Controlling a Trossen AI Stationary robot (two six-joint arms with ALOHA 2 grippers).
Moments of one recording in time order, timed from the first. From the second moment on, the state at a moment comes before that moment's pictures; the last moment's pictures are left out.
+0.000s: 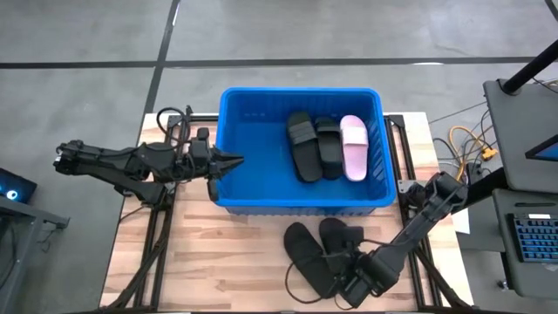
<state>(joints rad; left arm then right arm) -0.20 0.91 1.03 -0.17 -0.46 -0.12 0.79 1.86 1.52 -1.23 0.37 0.76</state>
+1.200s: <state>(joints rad) -0.20 0.90 1.01 -0.17 -0.48 -0.12 0.79 1.86 1.22 -1.05 0.52 0.74</state>
